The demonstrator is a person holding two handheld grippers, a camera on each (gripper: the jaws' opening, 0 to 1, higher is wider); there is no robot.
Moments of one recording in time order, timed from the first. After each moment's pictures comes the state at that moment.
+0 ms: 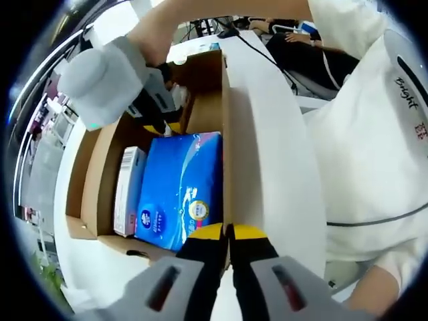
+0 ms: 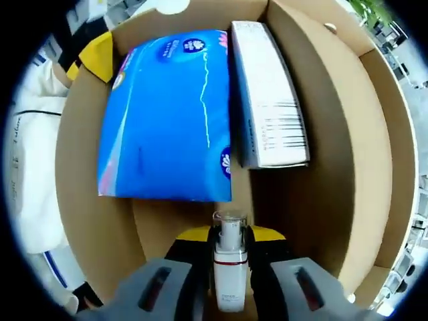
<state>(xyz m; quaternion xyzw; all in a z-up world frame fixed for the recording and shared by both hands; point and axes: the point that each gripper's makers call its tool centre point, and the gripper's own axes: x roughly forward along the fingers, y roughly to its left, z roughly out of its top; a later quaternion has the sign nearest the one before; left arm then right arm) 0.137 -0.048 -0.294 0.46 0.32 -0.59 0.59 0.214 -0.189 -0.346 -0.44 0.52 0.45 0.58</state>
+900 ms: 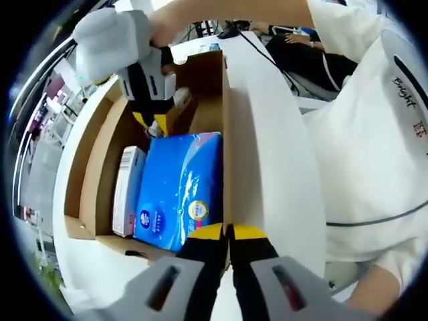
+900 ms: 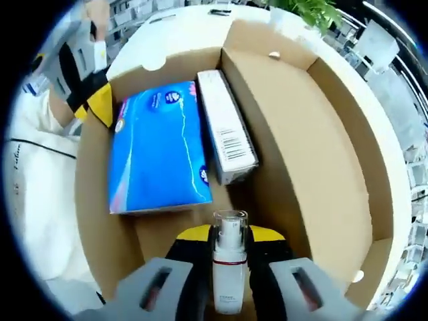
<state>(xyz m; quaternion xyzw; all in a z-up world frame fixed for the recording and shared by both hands) 0.138 -0.048 -0.294 0.45 0.32 -0.59 0.59 0.230 -0.181 -0.315 -0.33 0.45 0.42 0.71</state>
